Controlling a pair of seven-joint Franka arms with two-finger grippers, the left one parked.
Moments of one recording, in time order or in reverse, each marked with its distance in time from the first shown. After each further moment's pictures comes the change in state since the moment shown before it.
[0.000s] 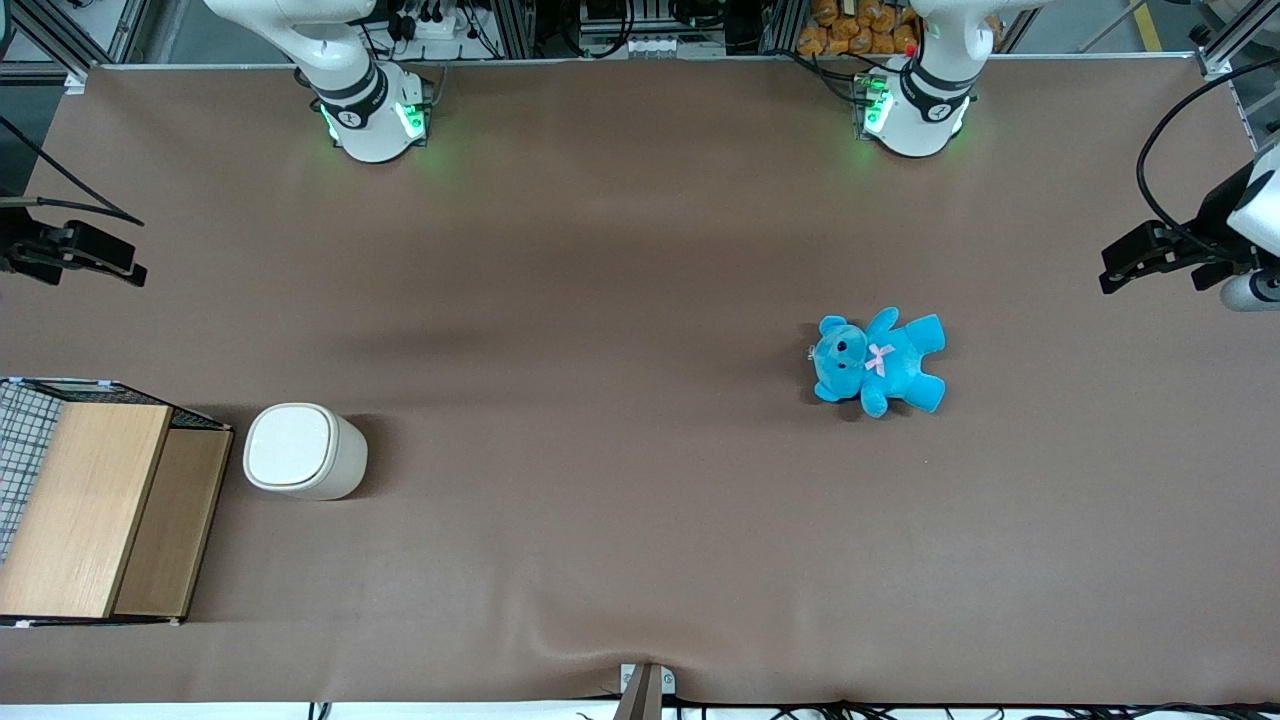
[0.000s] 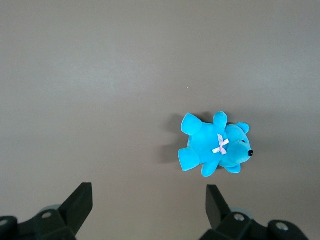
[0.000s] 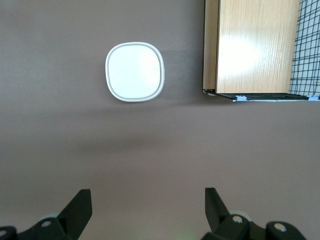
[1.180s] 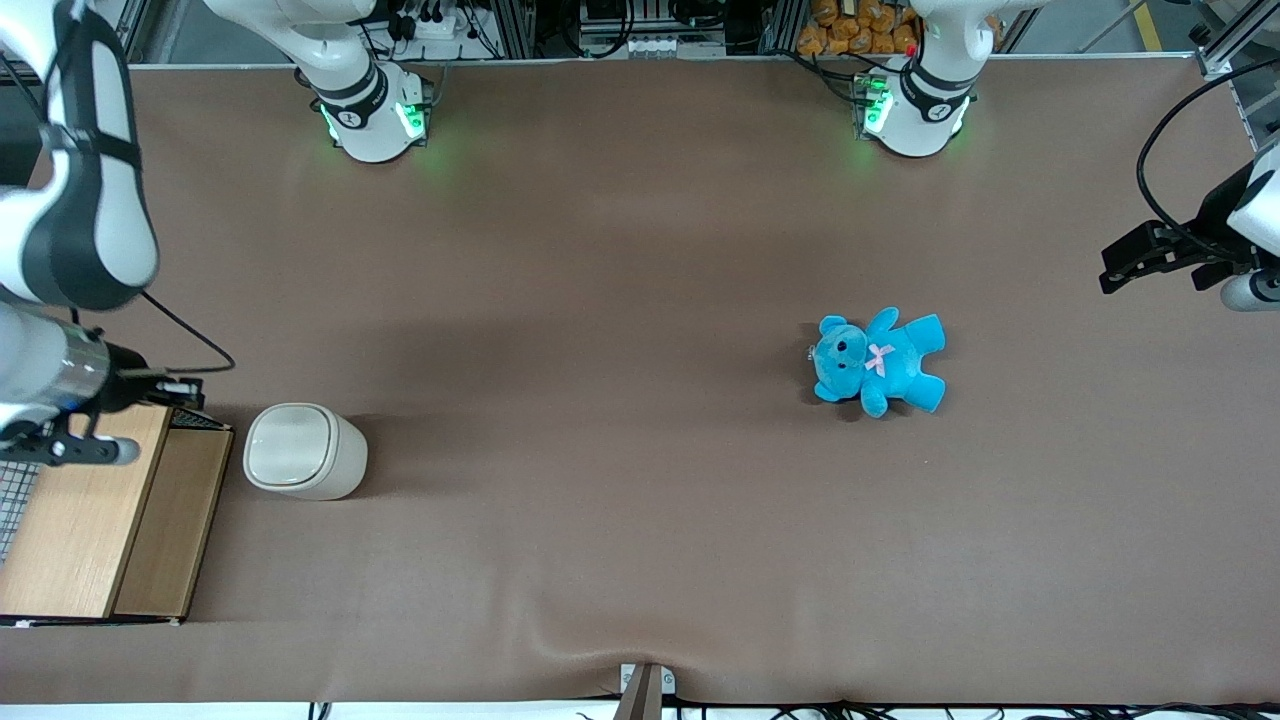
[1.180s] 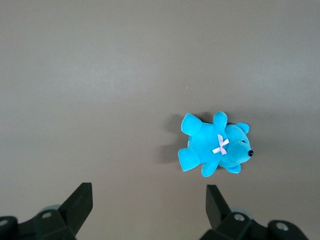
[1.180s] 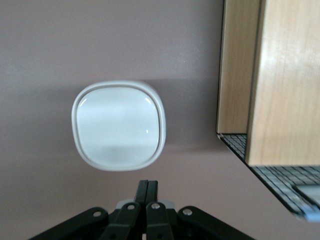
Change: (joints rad) arm 0.001 0.343 0.011 -0.006 0.002 0.322 0.000
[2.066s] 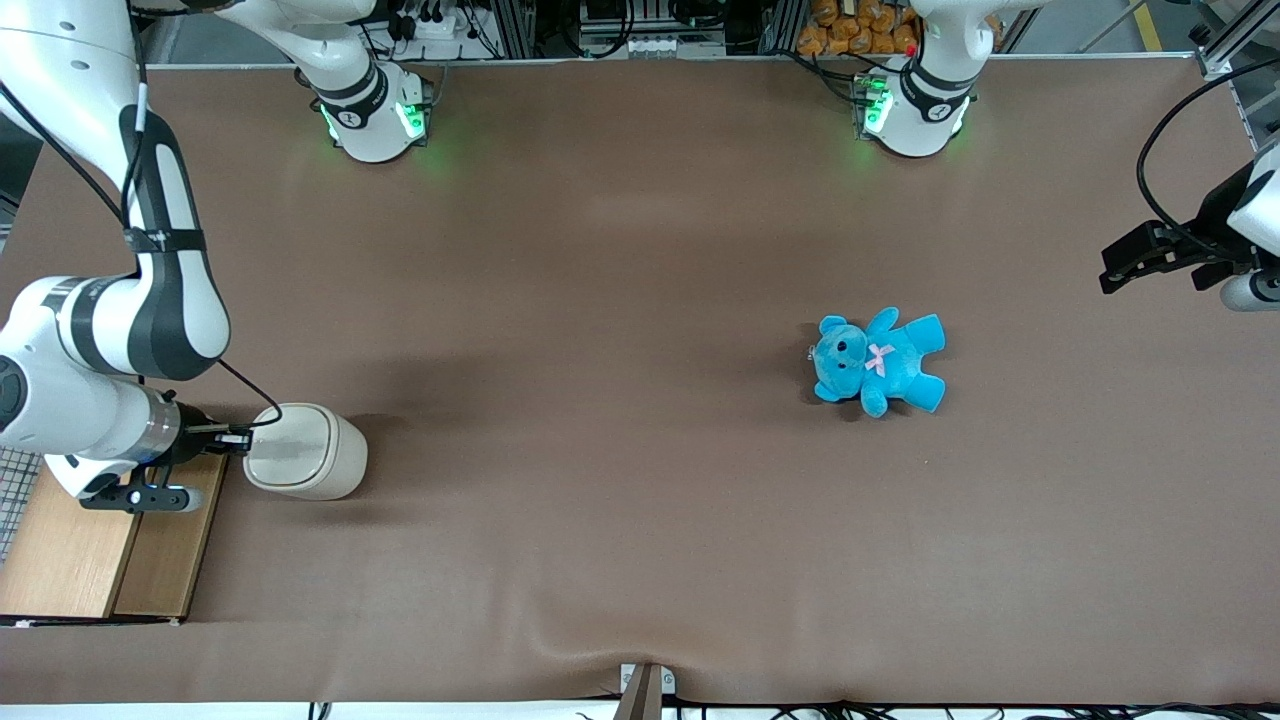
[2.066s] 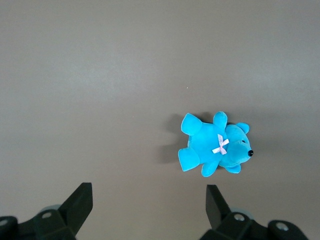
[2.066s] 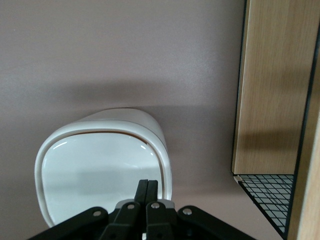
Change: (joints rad) arm 0.004 0.147 0.004 0.001 0.000 0.179 0.000
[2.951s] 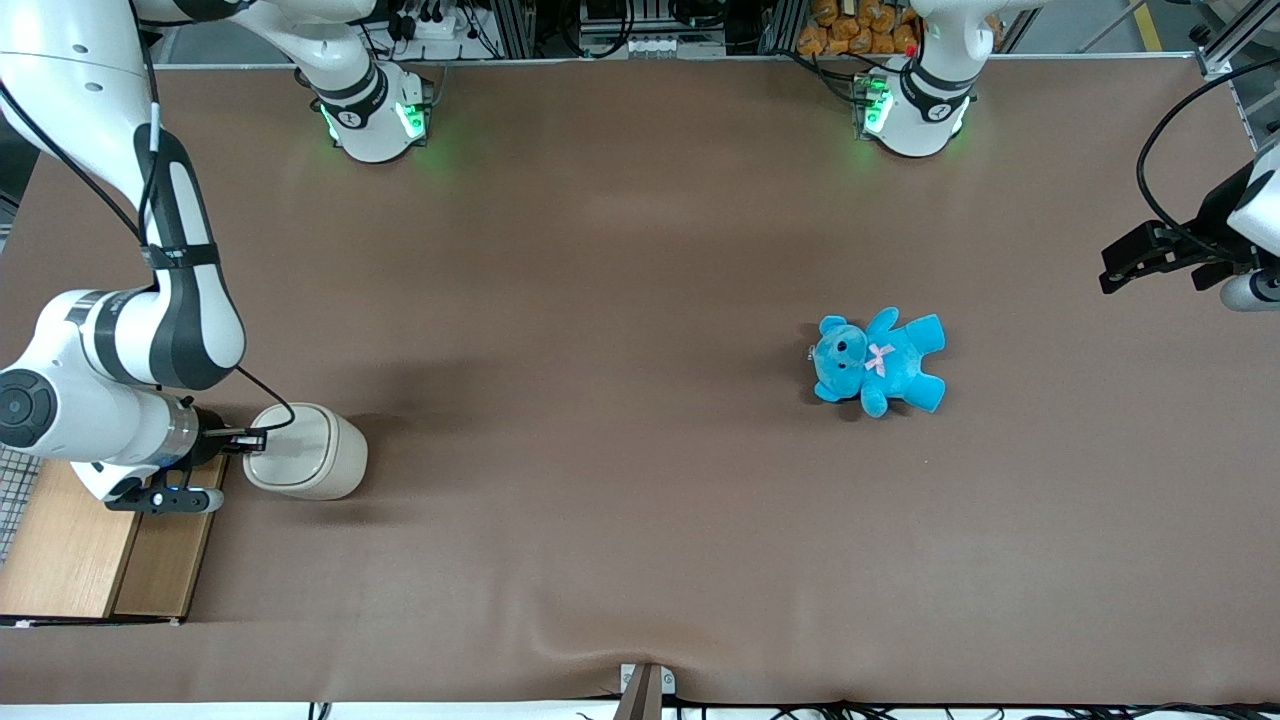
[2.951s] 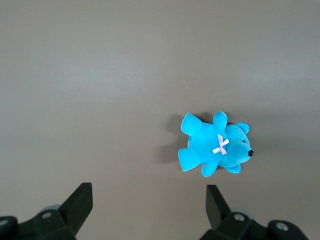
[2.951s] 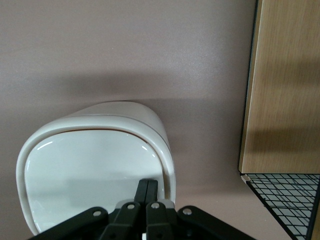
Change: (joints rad) arm 0.001 0.026 0.003 -0.009 0.000 0.000 0.000
